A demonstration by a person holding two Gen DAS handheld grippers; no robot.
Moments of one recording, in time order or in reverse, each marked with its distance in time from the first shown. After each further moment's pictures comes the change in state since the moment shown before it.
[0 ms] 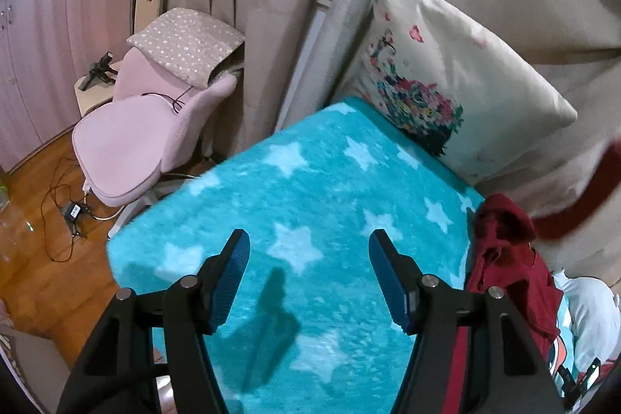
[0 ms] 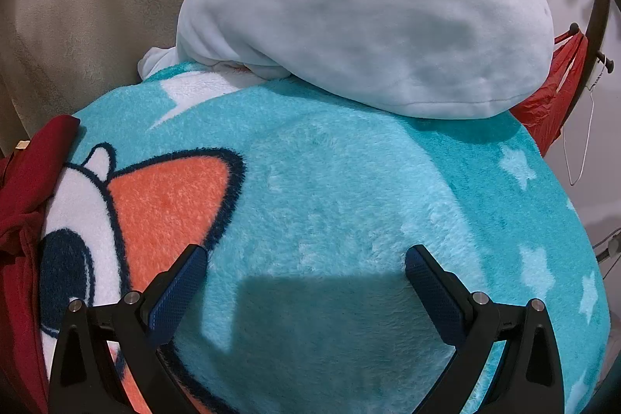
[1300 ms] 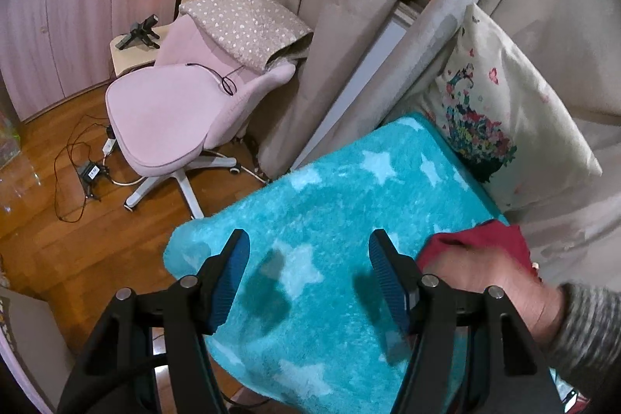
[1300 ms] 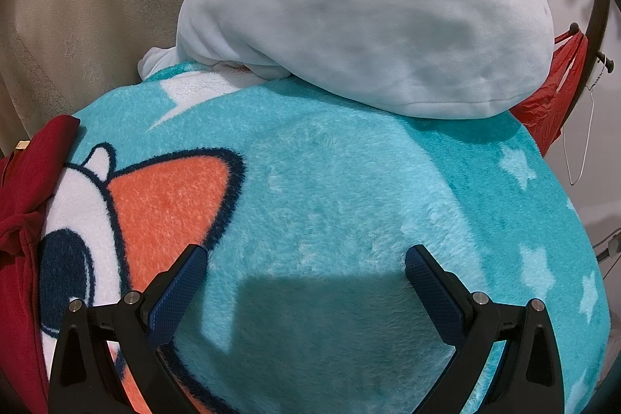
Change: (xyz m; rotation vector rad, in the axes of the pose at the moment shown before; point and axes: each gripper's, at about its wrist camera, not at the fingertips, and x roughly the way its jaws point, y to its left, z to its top) left arm -0.019 0.105 0.003 -0.170 0.018 0.036; right arm 0.000 0.000 0.000 0.003 0.000 -0.003
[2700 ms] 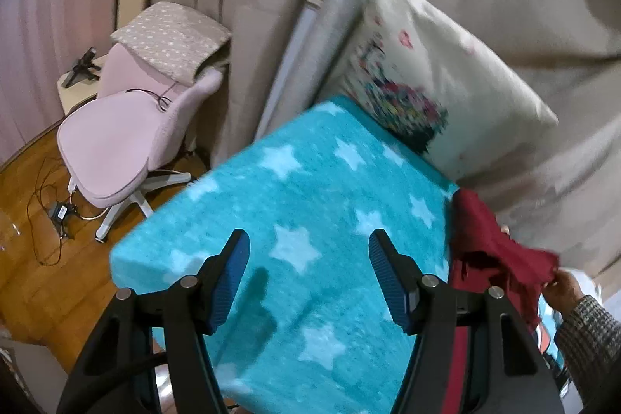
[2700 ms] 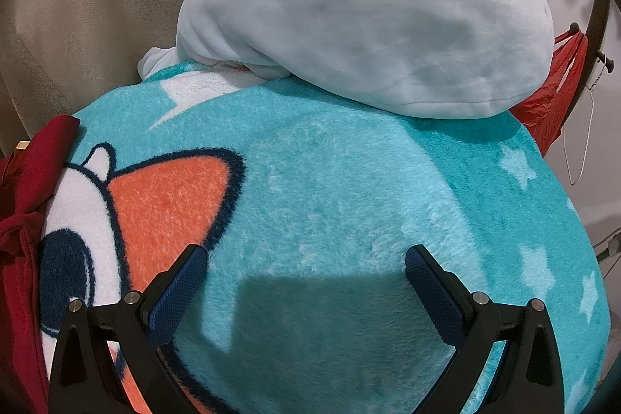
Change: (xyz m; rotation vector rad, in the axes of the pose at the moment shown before) left arm 0.002 -0.100 -0.009 0.201 0.041 -0.115; right arm 0.000 0.001 0.000 -0.004 -0.001 -0.002
